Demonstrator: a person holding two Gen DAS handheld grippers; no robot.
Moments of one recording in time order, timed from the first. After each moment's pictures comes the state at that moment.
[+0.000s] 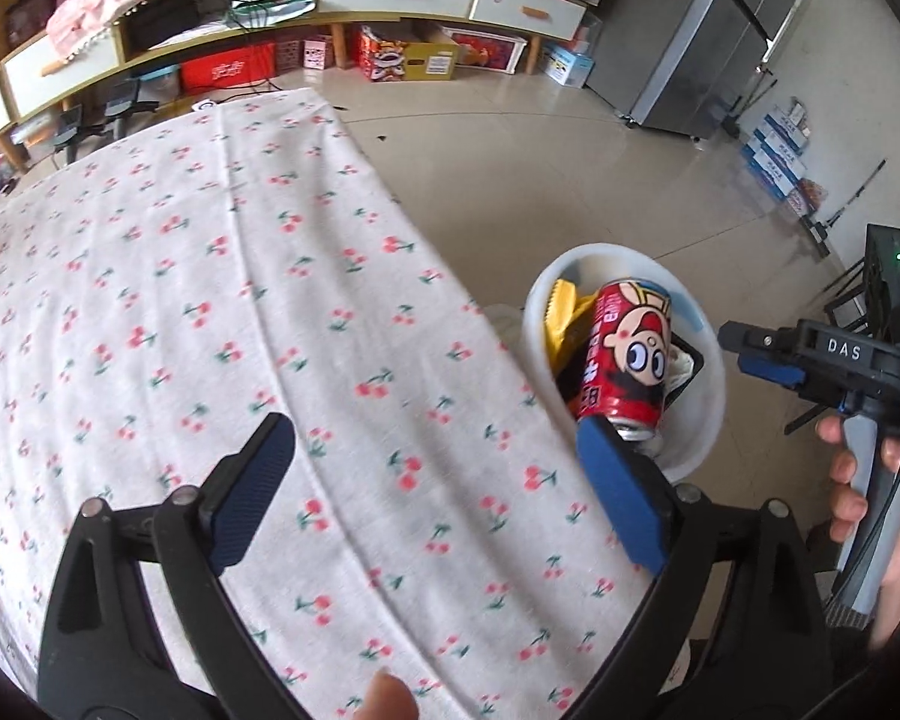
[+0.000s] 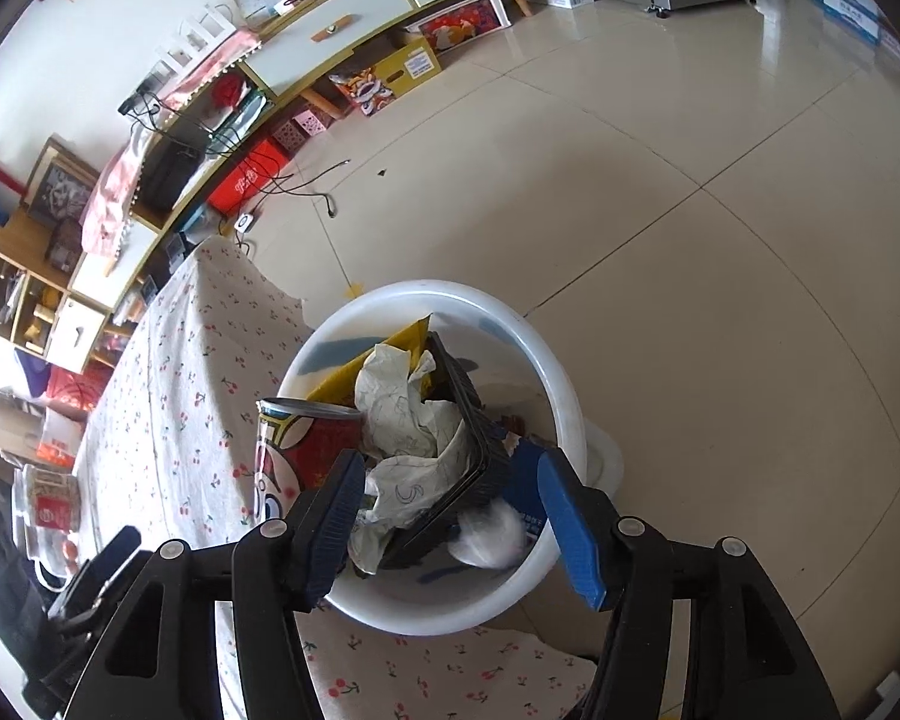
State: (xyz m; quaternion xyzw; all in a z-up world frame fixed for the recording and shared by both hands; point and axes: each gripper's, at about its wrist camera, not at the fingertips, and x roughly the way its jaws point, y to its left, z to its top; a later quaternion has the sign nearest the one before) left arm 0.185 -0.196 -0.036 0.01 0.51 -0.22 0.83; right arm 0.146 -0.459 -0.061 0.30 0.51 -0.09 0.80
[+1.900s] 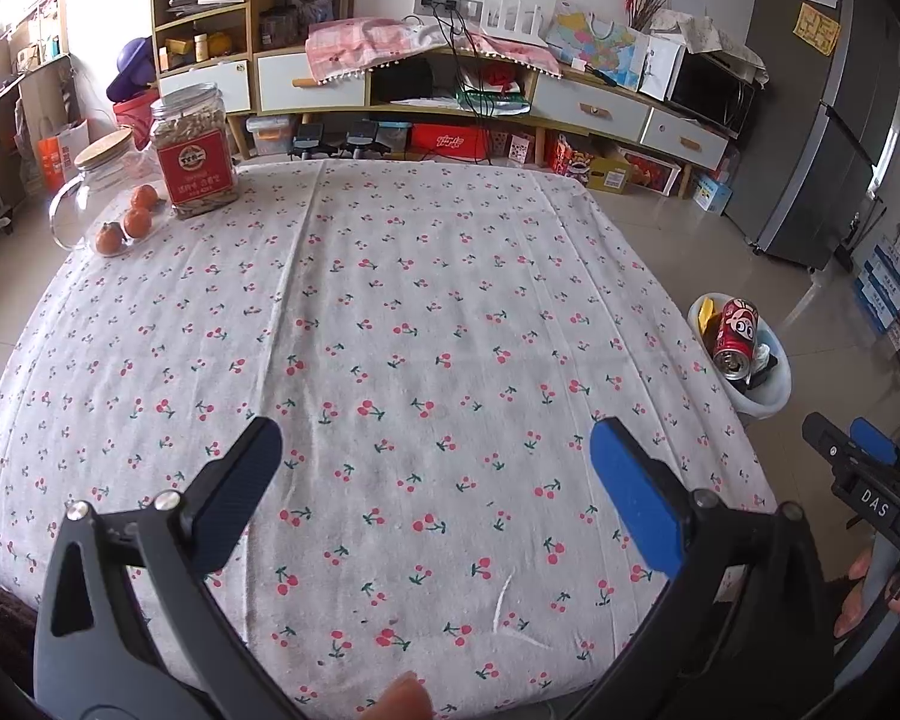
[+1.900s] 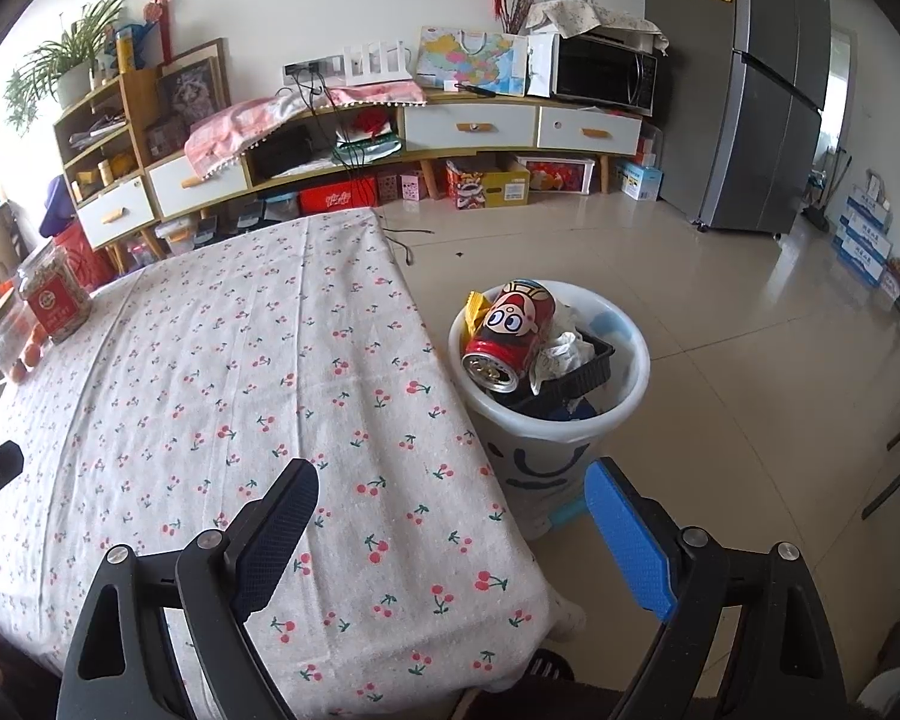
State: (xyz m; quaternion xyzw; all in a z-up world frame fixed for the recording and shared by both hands) left arm 0.022 -0.003 0.014 -0.04 0.41 -0.03 0.91; right arm 0.005 -0.236 0.004 0.06 0.39 -0.09 0.91
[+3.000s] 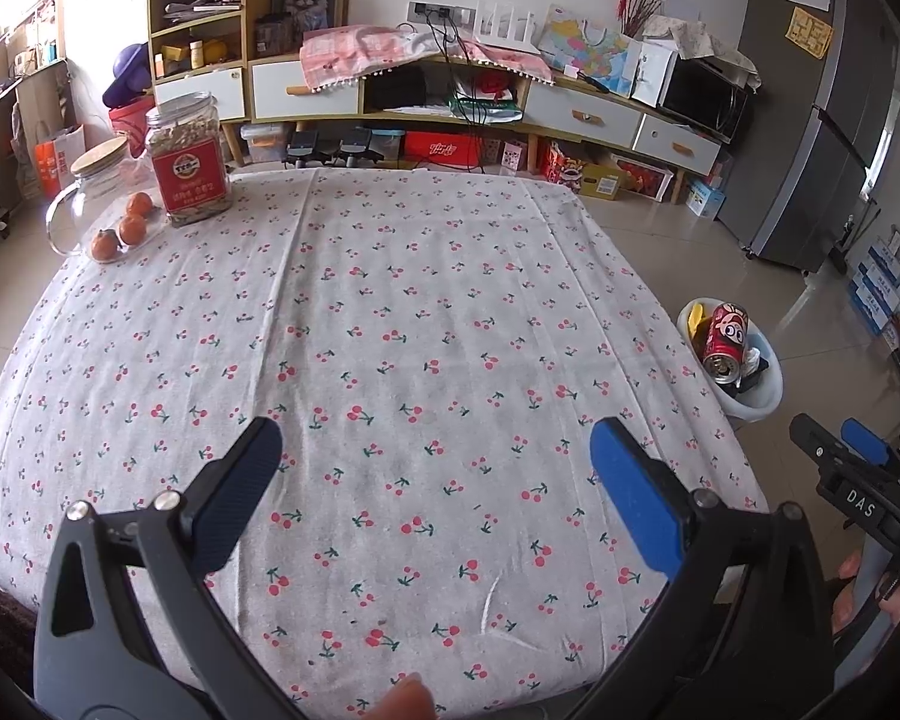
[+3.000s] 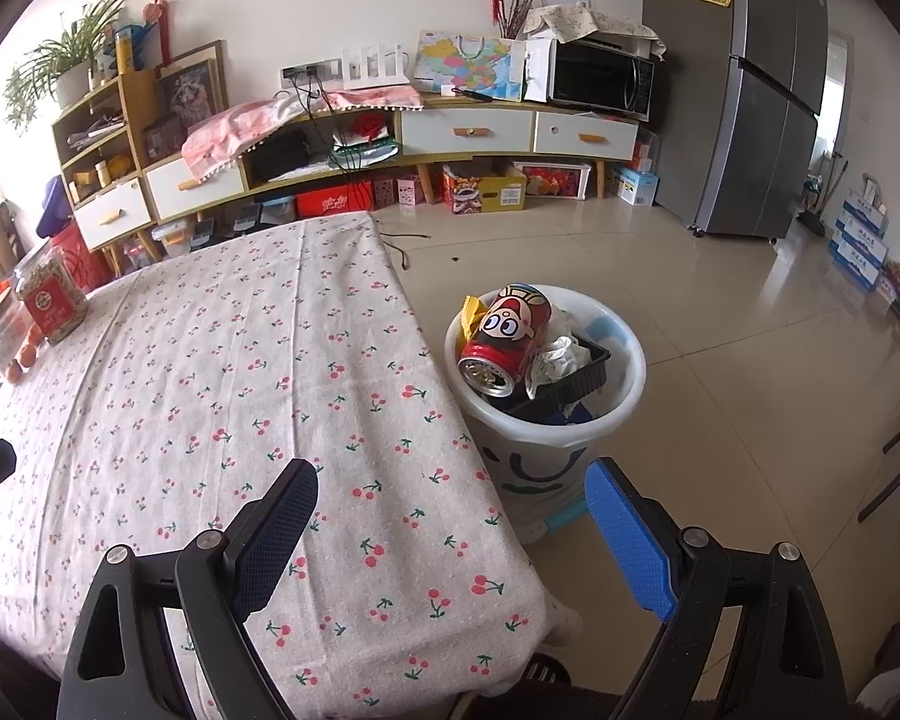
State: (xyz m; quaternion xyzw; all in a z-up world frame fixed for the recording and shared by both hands) left arm 0.018 -0.009 0.020 -0.04 0.40 -0.03 0.92; right arm 0.005 -0.235 0.006 0.05 0.39 -0.10 0.92
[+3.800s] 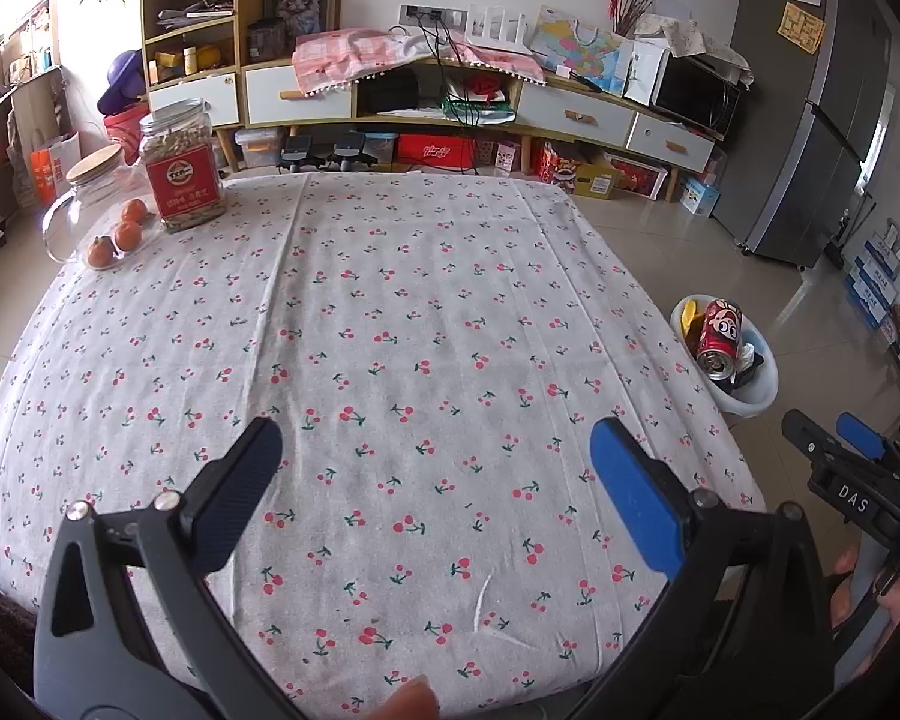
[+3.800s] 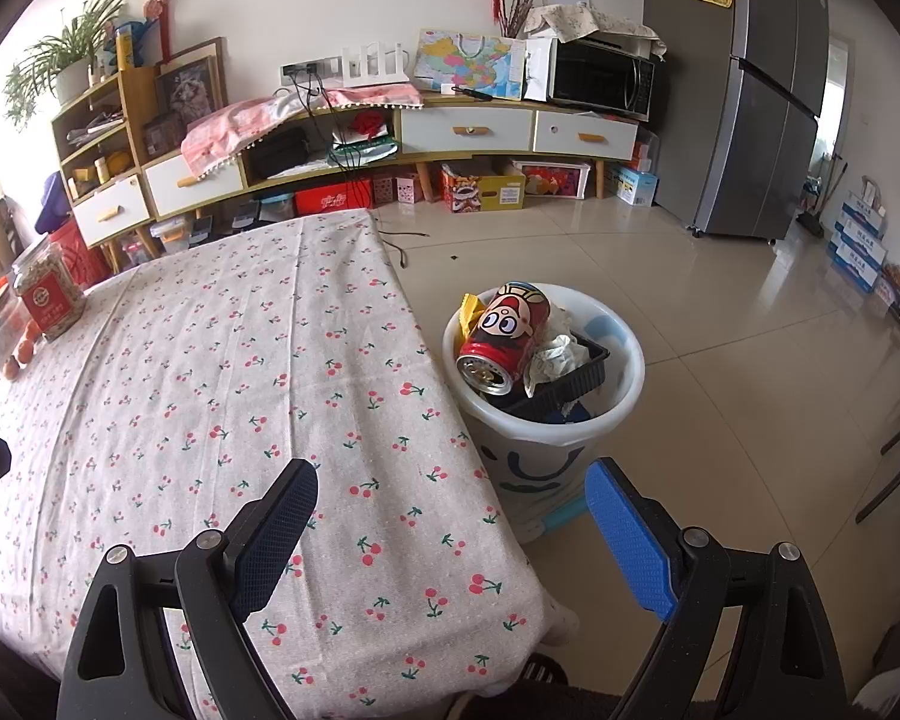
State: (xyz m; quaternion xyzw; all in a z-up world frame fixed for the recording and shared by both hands) left arm 0.016 -0.013 0.022 -0.04 0.40 -0.04 0.92; right arm 0.005 -0.235 0.005 0.05 0.39 -0.10 0.91
